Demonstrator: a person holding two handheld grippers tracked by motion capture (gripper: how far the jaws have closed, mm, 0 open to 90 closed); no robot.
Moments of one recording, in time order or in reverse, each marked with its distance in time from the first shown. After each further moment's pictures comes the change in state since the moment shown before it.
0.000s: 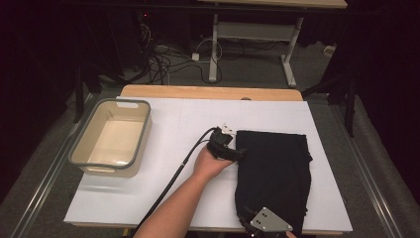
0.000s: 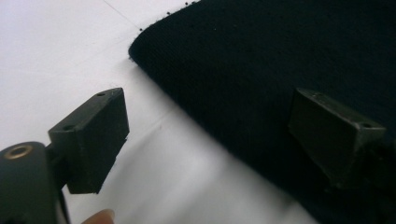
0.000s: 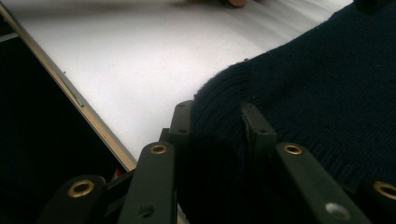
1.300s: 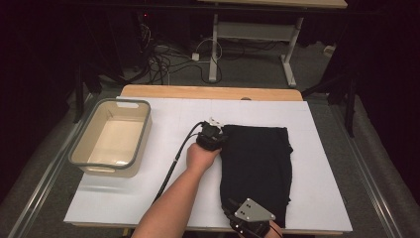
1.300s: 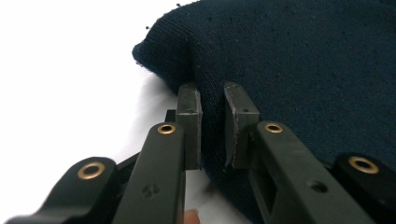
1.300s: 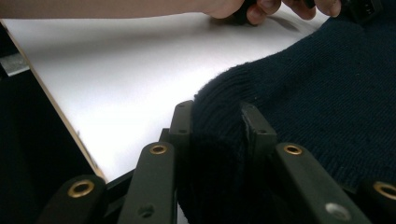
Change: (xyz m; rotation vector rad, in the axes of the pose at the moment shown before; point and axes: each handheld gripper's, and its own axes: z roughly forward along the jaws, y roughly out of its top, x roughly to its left) left arm 0.042 -0.011 -0.021 -0.009 0.096 -0.088; right arm 0.012 0.028 0.032 -0.049 0.056 -0.003
